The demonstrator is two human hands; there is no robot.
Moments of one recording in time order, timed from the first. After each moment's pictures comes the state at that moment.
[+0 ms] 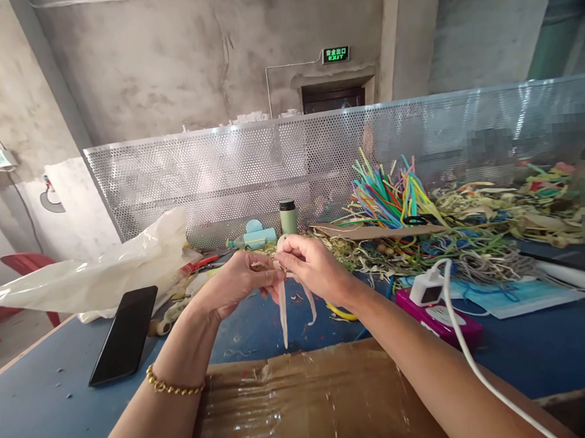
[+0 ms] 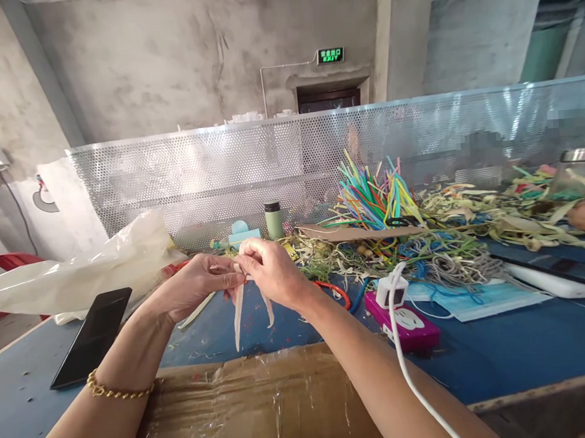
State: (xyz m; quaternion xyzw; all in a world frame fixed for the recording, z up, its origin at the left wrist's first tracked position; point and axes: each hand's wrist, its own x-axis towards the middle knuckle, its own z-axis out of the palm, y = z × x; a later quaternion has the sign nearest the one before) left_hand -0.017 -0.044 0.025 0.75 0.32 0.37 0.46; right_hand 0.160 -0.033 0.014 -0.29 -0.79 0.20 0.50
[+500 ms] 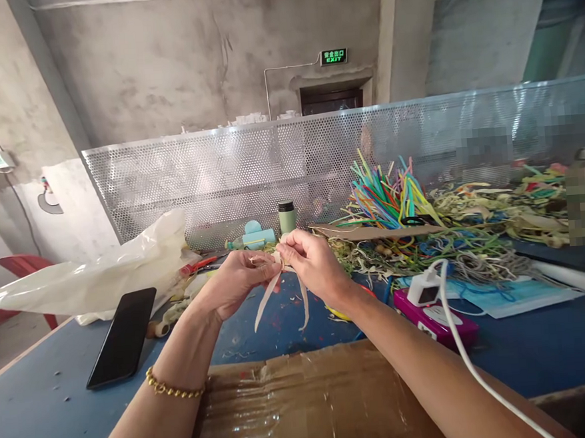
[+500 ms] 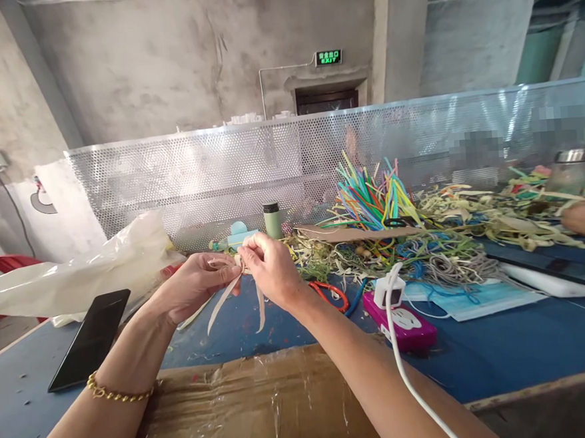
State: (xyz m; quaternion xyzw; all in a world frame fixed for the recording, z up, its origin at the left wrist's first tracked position) left_hand -0.015 -0.043 0.026 0.72 0.27 0.41 0.49; right_hand 0.156 -0.030 0.013 -0.31 -0.74 0.20 0.57
